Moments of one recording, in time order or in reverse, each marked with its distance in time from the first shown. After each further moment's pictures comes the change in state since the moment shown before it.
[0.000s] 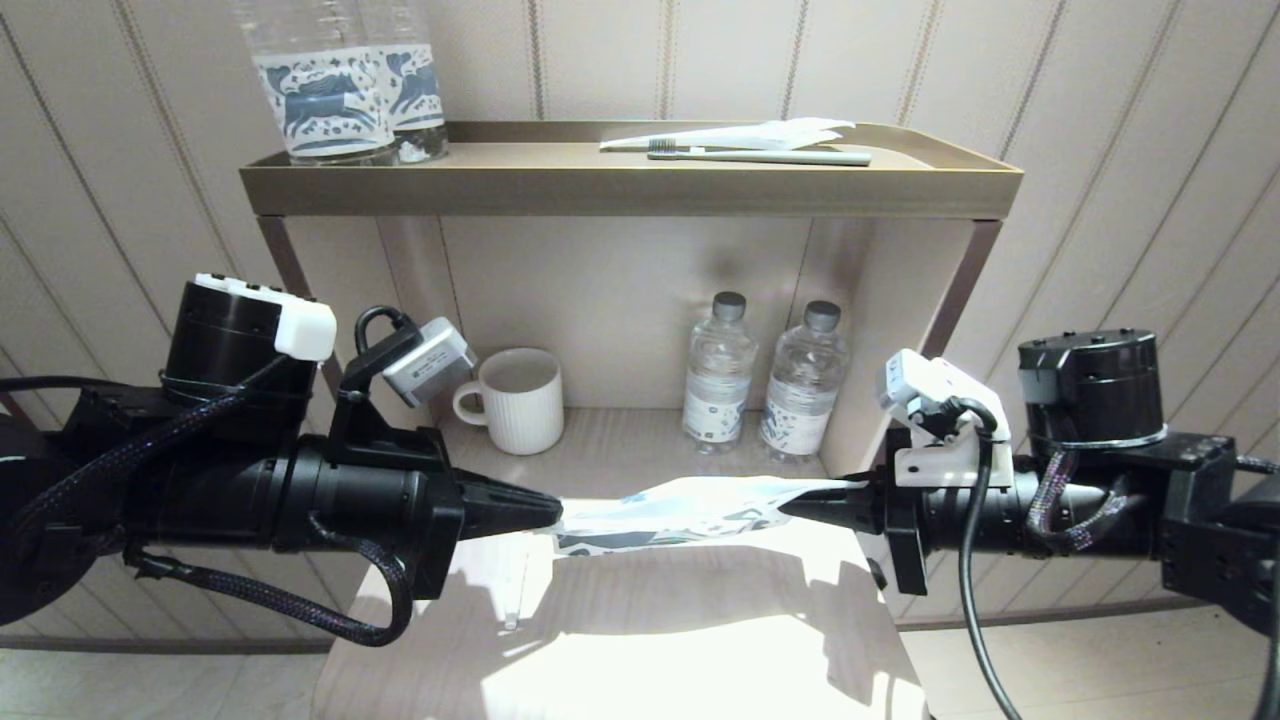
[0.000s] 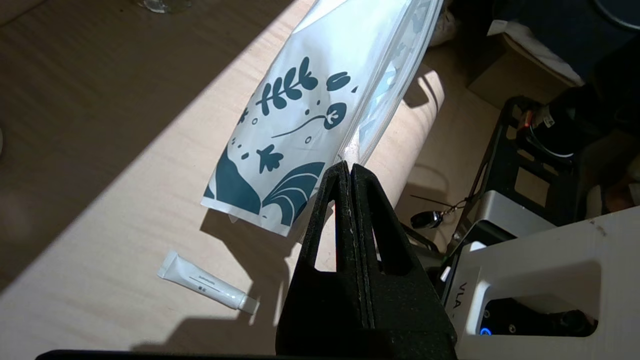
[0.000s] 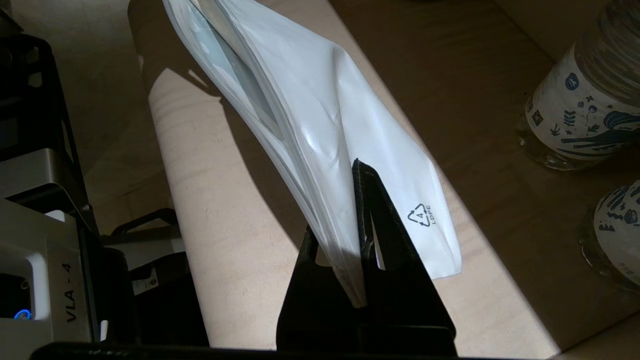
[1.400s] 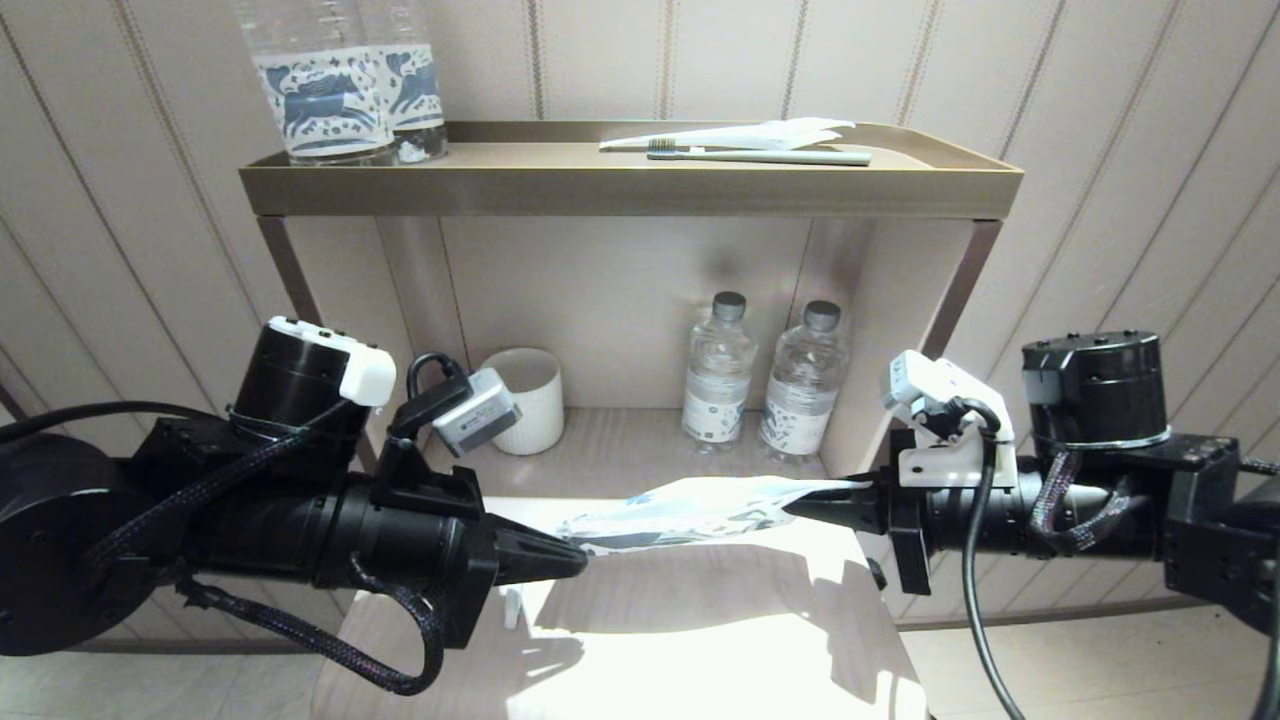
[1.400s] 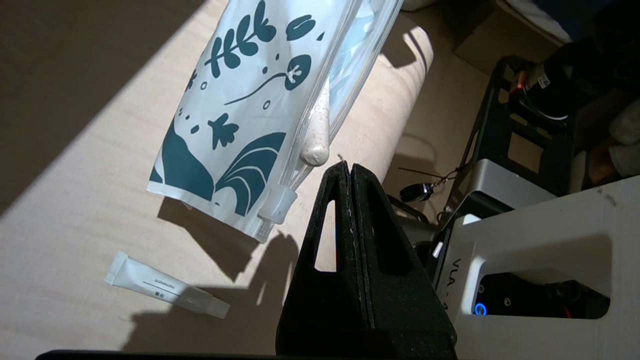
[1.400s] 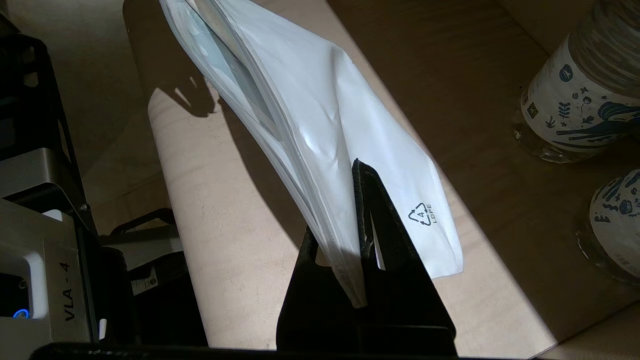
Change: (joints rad) left arm -0.061 0.053 0.031 -0.008 0.001 0.036; right arm -0.009 -0.001 0.006 0.000 0.001 0.000
